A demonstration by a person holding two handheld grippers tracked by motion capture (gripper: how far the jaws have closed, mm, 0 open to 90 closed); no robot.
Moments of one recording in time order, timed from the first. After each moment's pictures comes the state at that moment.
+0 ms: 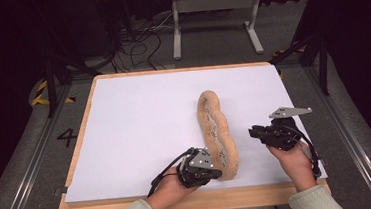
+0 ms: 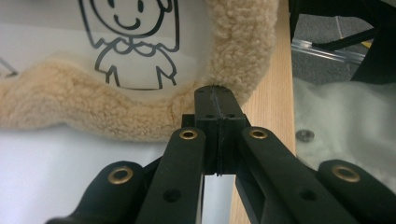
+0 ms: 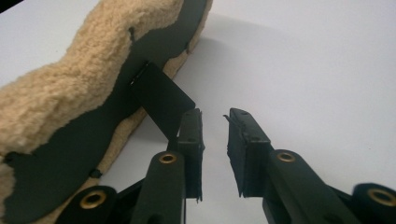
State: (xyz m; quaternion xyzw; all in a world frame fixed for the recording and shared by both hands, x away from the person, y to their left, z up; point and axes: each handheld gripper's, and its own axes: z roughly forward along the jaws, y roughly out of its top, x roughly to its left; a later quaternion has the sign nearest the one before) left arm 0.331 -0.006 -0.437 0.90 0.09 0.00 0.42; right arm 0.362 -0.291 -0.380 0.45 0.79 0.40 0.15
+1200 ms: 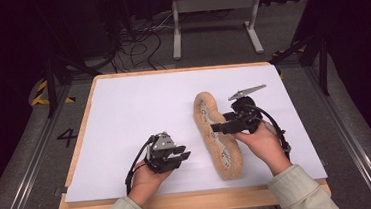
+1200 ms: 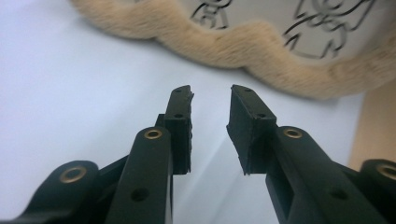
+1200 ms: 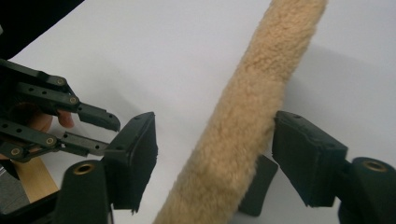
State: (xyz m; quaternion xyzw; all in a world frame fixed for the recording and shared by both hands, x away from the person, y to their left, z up) left arm 0.365 0.081 -0.434 0.86 0.27 0.09 0.43; right arm 0.414 -0.202 -0.350 0.41 0.83 0.38 0.06
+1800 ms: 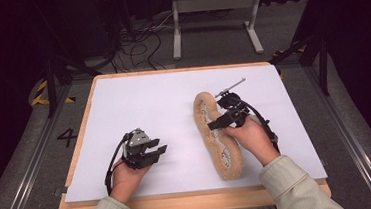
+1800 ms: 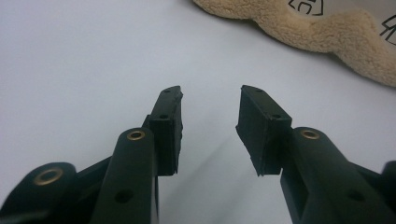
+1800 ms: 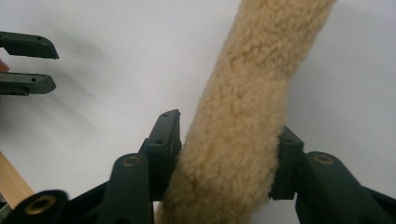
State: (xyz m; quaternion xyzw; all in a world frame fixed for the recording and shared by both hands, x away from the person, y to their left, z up) left arm 0.378 0.135 -0.436 0.83 0.34 0.13 0.42; right arm 0.446 -0.177 -0.361 0.47 0.84 0.27 0.03
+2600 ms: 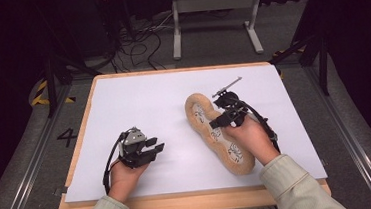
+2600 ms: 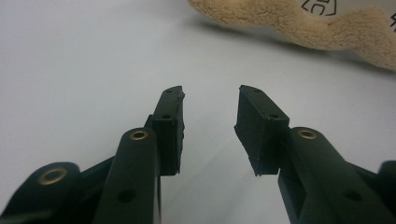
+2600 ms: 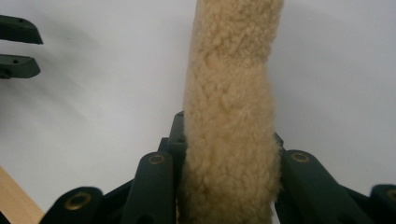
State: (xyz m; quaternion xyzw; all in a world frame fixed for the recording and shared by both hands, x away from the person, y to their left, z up) left arm 0.380 0.144 -0.434 0.82 0.35 0.12 0.44; right arm 0.442 -0.169 -0.348 0.45 0.86 0.25 0.06
